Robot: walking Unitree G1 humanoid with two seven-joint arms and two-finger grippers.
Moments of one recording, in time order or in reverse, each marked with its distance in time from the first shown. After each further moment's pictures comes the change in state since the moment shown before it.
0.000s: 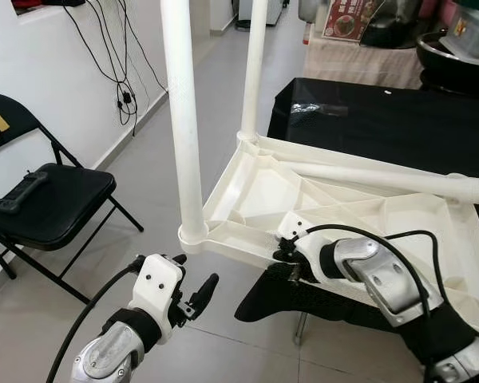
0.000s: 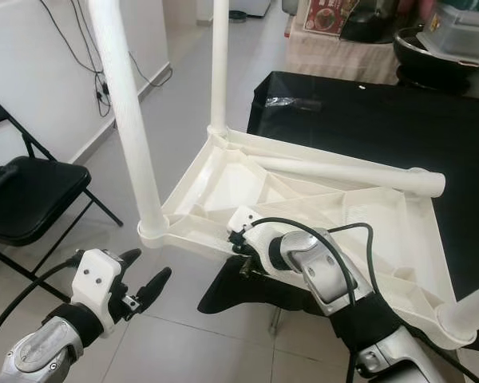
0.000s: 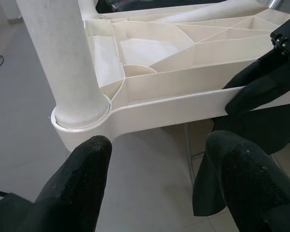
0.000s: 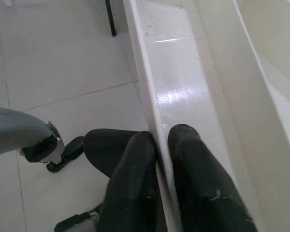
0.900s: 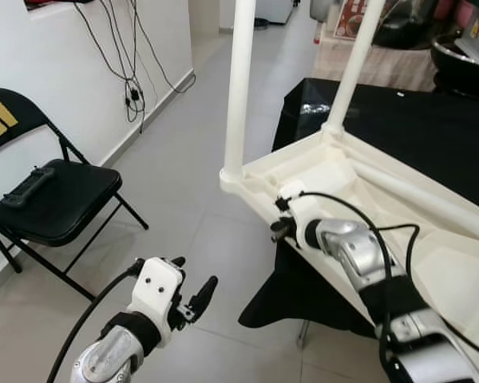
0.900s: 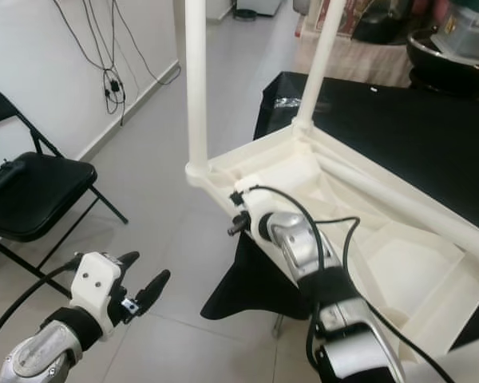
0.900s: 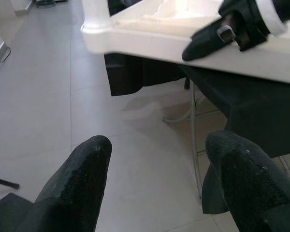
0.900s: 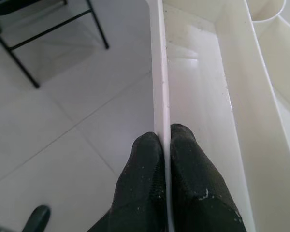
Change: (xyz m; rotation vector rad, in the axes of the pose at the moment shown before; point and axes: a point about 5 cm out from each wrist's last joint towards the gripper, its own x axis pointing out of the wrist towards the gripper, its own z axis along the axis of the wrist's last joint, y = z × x) left arm -0.001 -0.001 0.002 0.011 -0.005 0.008; right arm 0.020 -0.057 0.028 0.276 -0.102 -0.406
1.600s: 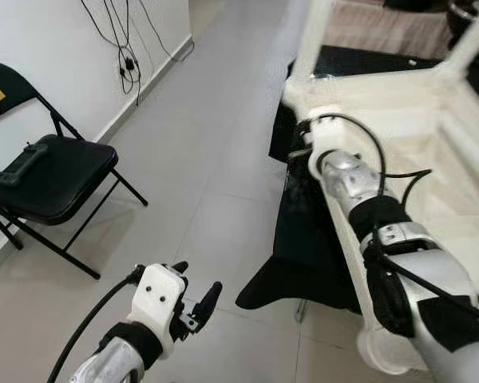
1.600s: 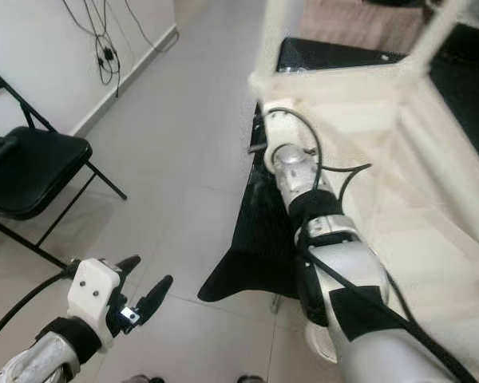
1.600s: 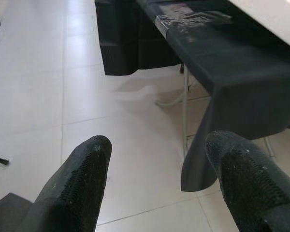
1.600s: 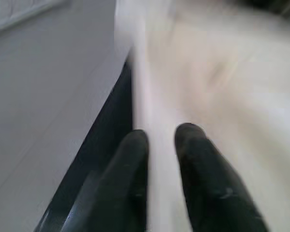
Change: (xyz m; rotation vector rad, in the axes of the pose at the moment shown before) left arm -0.016 -0.013 0.010 -0.019 0.006 0.011; right arm -0.013 -0.066 0.097 0.111 -0.340 -0.628
